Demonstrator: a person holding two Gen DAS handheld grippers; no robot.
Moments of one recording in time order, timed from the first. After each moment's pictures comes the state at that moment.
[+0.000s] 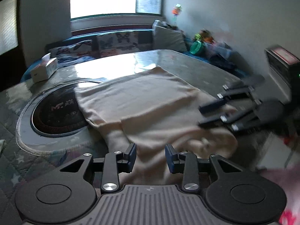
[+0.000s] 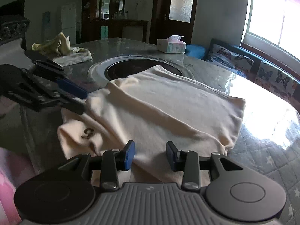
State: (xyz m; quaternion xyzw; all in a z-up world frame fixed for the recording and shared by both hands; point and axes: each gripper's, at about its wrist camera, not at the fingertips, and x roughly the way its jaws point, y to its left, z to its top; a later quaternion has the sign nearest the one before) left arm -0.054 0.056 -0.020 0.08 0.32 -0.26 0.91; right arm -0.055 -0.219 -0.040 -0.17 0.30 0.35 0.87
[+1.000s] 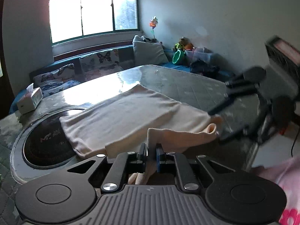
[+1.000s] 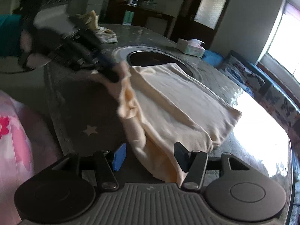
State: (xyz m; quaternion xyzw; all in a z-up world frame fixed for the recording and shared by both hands) left arm -0.044 0.038 -0.011 0.11 0.26 -0.30 0.91; right arm -0.098 -0.242 -0.022 -0.29 0.27 0.39 0.83
